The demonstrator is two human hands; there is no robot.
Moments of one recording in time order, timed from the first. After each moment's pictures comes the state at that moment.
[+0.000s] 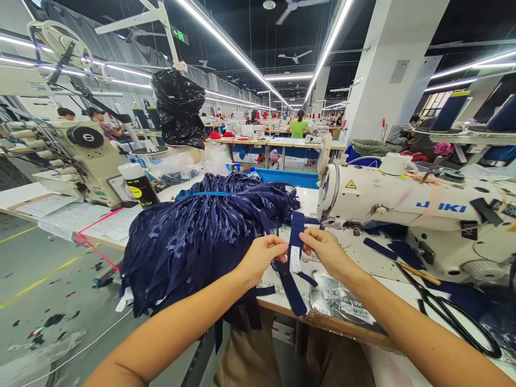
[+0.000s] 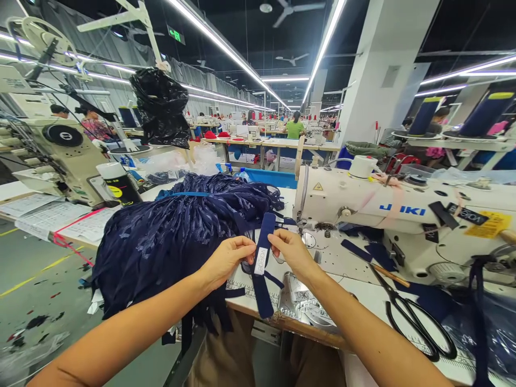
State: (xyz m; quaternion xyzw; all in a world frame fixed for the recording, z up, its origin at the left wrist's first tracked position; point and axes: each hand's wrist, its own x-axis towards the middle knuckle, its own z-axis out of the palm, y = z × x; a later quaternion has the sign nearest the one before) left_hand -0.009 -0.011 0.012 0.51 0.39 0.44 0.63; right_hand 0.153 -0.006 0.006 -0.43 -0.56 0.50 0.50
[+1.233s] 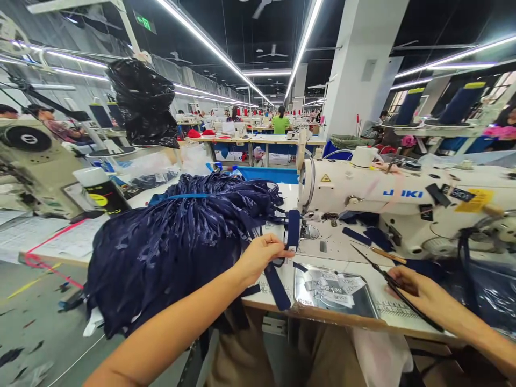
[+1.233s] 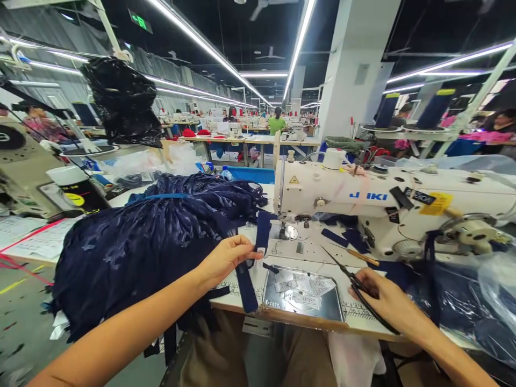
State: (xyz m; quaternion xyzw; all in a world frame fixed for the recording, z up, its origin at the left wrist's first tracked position) left_hand 0.020 -0.007 0.014 0.48 0.37 0.38 0.70; right_hand 0.340 -0.111 -0.048 -0.69 -0.58 0.26 0.34
